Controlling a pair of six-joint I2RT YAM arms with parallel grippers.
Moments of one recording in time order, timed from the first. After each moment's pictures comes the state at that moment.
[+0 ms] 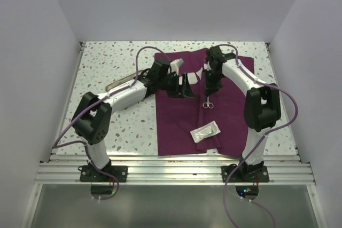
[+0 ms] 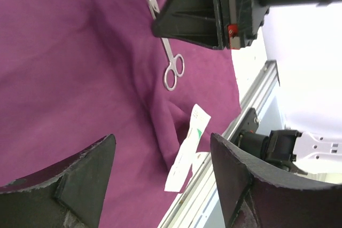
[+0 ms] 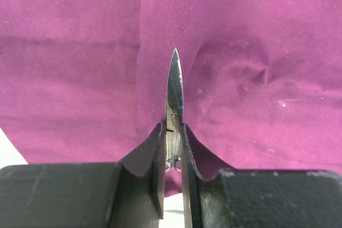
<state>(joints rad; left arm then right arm) -0.62 1.80 1.30 -0.18 0.53 -0.61 0.31 1.94 1.61 -0.98 -0.04 0.29</state>
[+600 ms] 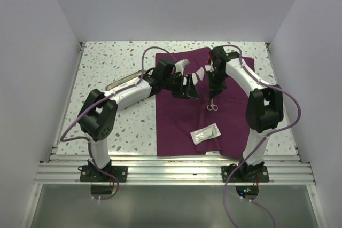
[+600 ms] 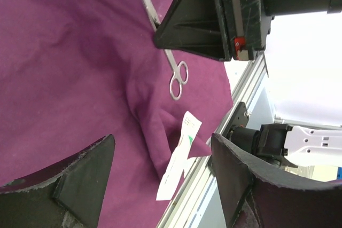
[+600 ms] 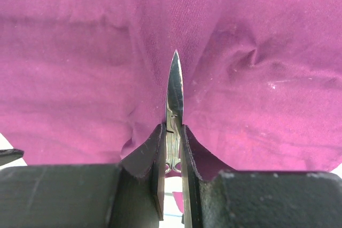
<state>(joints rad) -0.65 1.88 1.36 -0.14 0.60 -0.63 0.29 1.92 1.61 -1.07 -0.04 0.26</state>
